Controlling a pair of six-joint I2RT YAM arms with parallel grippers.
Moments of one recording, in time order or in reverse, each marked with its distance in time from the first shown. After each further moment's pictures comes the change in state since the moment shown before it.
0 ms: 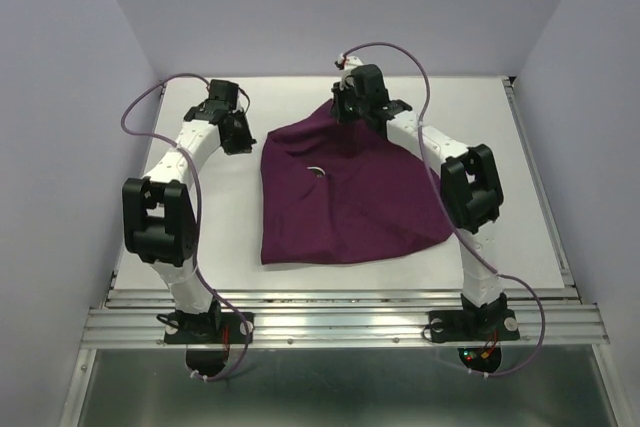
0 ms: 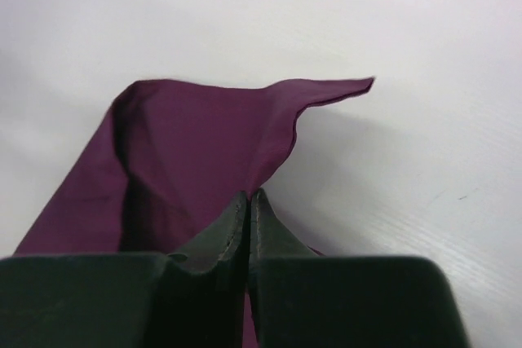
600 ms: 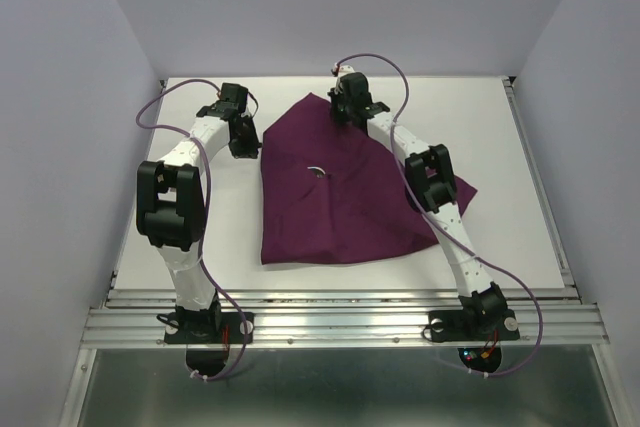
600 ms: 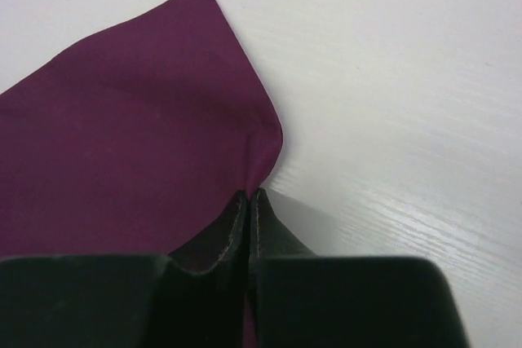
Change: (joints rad) left arm -0.013 0.117 0.034 0.008 0.008 -0.005; right arm -0.036 0.546 0.585 -0.093 0.087 -0.017
